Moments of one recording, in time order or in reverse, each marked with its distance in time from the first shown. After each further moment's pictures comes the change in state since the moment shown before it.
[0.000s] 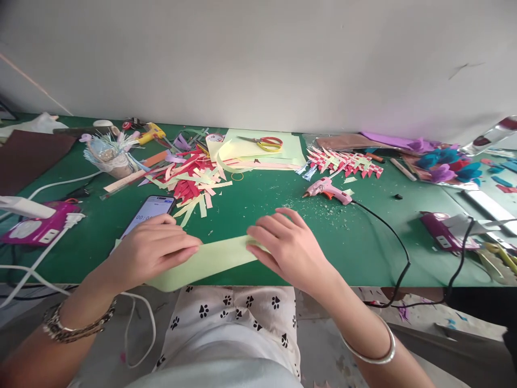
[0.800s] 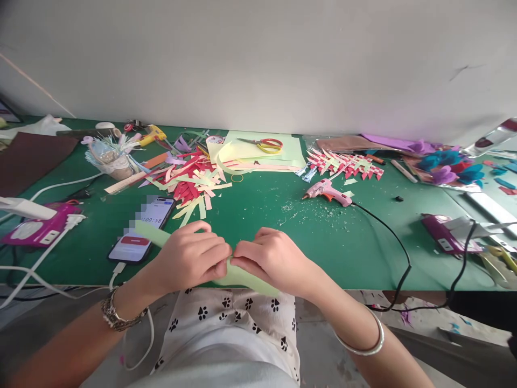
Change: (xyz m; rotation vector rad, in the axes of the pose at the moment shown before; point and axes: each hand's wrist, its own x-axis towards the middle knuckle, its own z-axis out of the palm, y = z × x) left_hand 0.034 0.027 0.034 0.216 0.135 0.161; right_hand 0.009 -0.007 0.011 0.349 -0.155 -0.045
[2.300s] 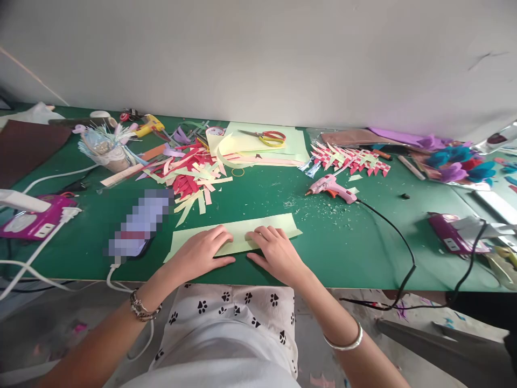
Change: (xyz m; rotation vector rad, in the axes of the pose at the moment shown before) left_hand -0.049 -0.004 0.053 -0.279 -0.562 -0.454; right_hand -0.033 0.039 0.067 -0.132 -0.115 0.305
